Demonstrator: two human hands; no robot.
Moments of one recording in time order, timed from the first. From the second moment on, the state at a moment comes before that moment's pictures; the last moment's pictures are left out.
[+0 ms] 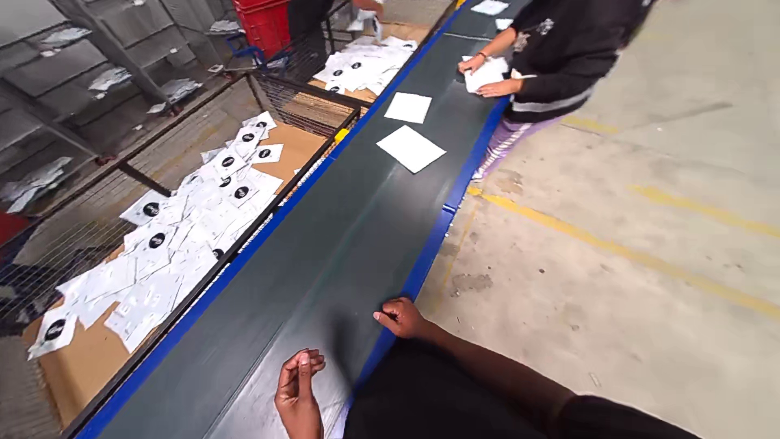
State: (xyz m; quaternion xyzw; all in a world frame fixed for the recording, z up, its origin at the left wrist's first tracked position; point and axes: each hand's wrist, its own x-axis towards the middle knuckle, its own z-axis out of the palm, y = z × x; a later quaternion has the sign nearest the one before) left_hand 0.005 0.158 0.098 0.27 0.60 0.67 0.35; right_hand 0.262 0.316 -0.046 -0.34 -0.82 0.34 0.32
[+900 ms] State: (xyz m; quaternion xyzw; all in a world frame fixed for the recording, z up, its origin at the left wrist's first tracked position) left_hand 0.012 0.154 0.076 0.35 0.62 0.50 0.49; right_hand 0.260 0.319 -0.044 -0.33 -0.80 0.37 0.34
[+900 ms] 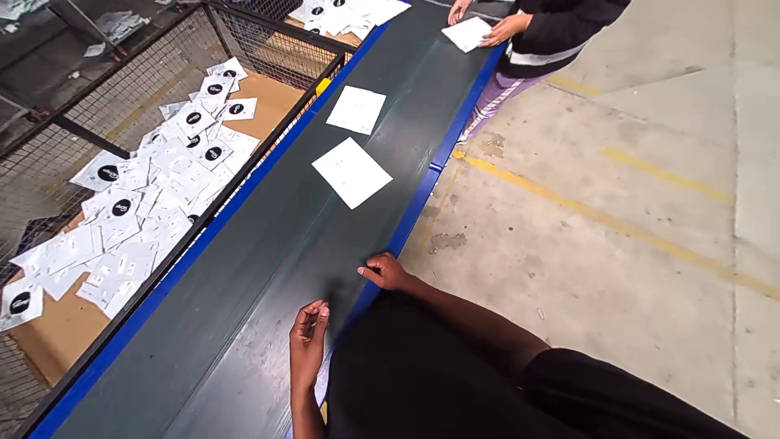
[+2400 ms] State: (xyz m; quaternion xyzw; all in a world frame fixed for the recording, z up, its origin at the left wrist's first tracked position) left_hand -0.087 0.335 -0.055 0.48 0.87 0.06 0.01; right_hand 0.265 0.322 -0.053 -0.36 -0.80 0.37 0.30
